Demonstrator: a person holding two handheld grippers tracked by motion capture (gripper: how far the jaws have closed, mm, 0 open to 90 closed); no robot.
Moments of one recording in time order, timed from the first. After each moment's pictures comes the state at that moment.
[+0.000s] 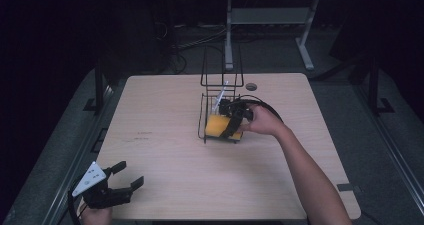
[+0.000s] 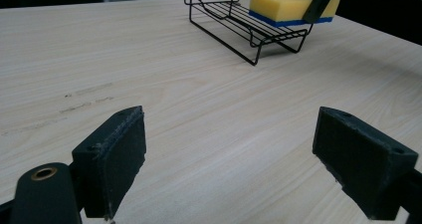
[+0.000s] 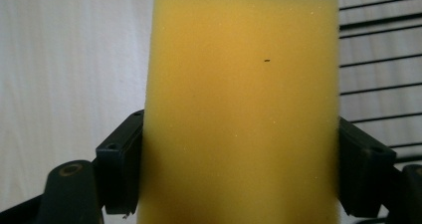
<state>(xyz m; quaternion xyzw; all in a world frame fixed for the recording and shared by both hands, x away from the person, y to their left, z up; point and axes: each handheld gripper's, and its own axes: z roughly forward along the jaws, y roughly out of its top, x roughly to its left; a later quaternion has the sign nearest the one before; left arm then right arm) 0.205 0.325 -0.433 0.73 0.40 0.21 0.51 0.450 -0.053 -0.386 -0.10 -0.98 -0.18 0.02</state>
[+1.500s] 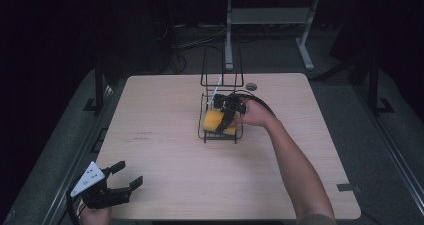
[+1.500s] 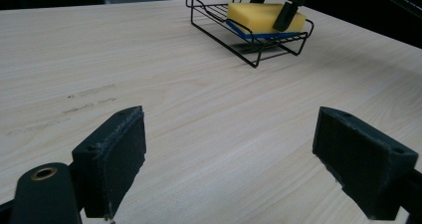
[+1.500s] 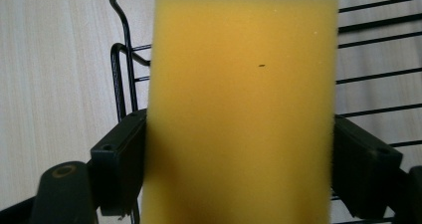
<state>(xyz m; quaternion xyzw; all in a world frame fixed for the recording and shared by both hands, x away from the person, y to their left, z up) 0.205 0.328 -0.432 0.73 0.40 0.21 0.51 0.490 -0.038 -0.409 -0.11 -0.98 -0.18 0.03</state>
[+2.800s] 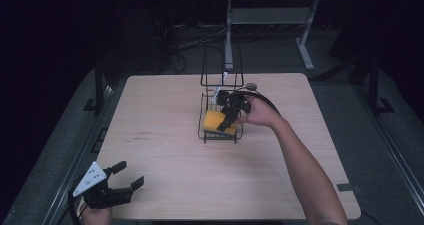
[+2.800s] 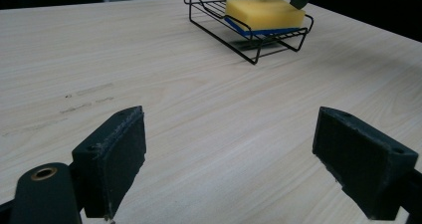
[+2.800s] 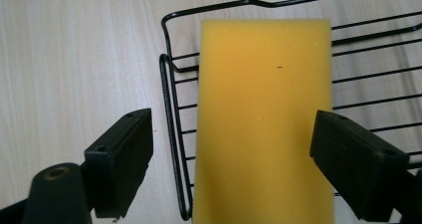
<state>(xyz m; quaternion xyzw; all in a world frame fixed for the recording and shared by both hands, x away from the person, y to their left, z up) 0.205 0.325 -0.433 0.74 0.39 0.21 0.51 0.472 -0.050 -0.380 -0.11 -0.97 -0.21 0.02</state>
